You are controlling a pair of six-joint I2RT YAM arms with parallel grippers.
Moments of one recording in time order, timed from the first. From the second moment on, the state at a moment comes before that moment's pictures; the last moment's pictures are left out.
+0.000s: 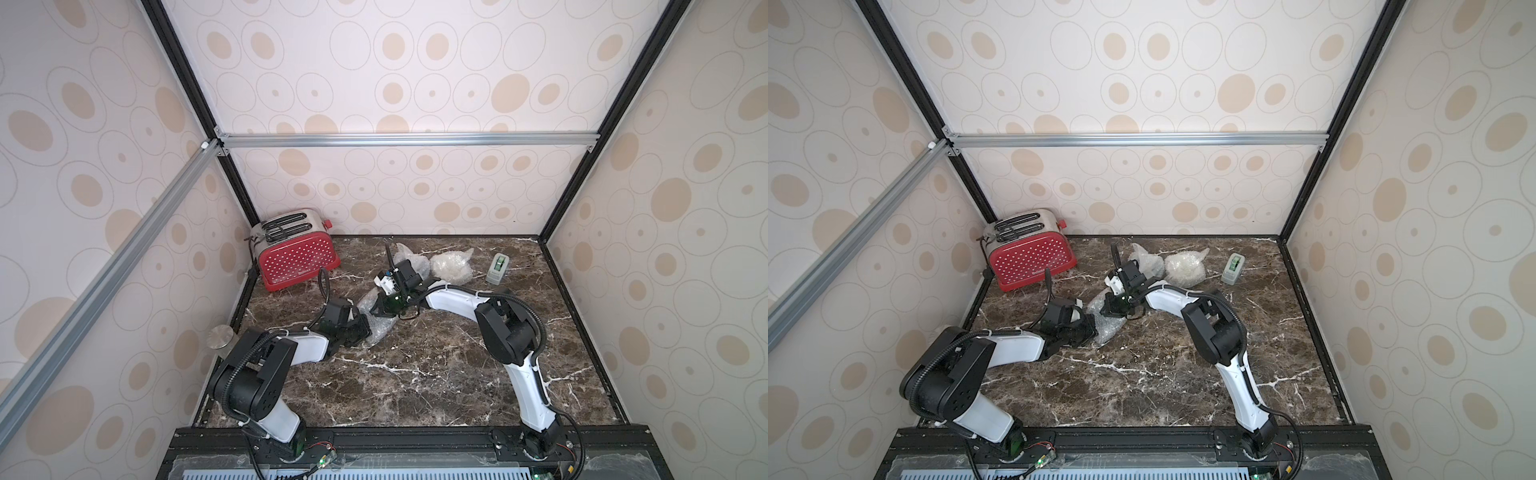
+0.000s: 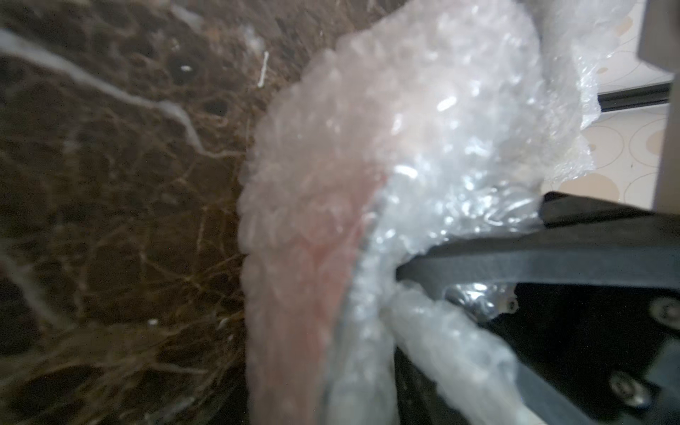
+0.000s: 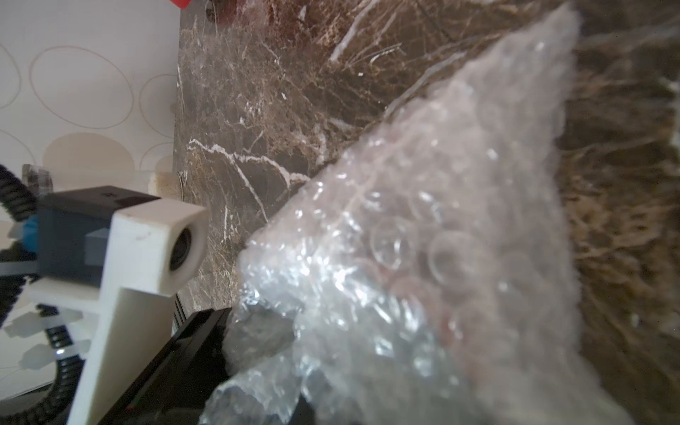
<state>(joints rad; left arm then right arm) -0.38 1.59 0.56 0.26 0.34 -0.92 0.70 2.23 1.63 -0.33 -0.56 0.57</state>
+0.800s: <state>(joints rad) -0.33 1.10 0.45 -0.11 0.29 -0.96 0.72 2.30 1.80 -0.54 -0.46 0.53</state>
